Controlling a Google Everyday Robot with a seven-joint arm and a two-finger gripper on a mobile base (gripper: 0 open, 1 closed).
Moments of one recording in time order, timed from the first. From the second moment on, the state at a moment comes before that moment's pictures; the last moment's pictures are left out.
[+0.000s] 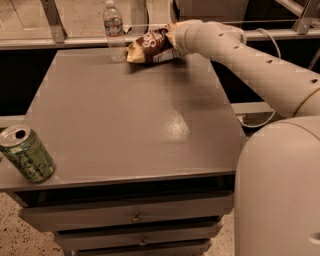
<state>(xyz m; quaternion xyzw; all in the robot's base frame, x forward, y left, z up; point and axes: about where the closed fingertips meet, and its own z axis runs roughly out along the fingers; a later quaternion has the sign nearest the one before) 0.888 -0.081 0.929 -0.32 0.72 -0.02 0.61</state>
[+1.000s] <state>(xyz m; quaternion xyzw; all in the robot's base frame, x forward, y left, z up) 0.861 -0.109 0.926 -0.33 0.71 0.04 0.62</state>
